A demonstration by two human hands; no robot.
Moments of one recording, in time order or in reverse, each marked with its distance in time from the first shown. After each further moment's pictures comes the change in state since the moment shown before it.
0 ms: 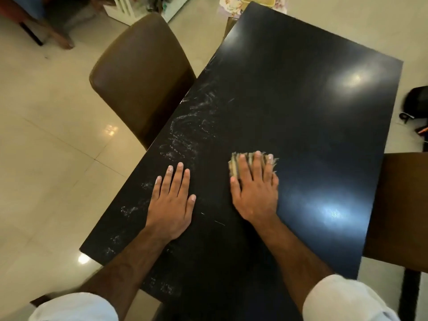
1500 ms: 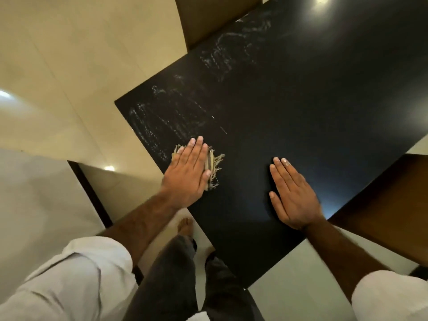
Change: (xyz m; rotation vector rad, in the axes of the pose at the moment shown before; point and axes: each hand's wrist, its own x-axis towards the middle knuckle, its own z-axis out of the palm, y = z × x) left_hand -0.199 0.151 0.055 -0.099 0.014 -0.257; right_hand -0.141 0.212 0.002 -0.167 -0.096 -0.837
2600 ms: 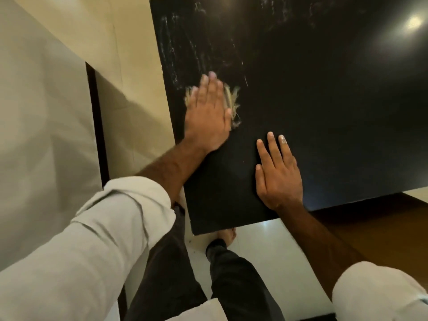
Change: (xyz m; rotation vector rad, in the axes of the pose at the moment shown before) left_hand 0.016 0.103 0.008 -0.116 0.207 -0.561; right_hand -0.006 0.005 0.000 -0.016 -0.034 -0.166
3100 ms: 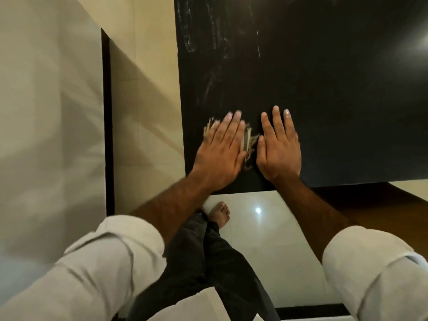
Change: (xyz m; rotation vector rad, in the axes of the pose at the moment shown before) left_hand -0.168 0.058 0.035 -0.019 -0.084 0.132; right_hand -0.008 -0.001 -0.002 0.017 0.044 -0.055
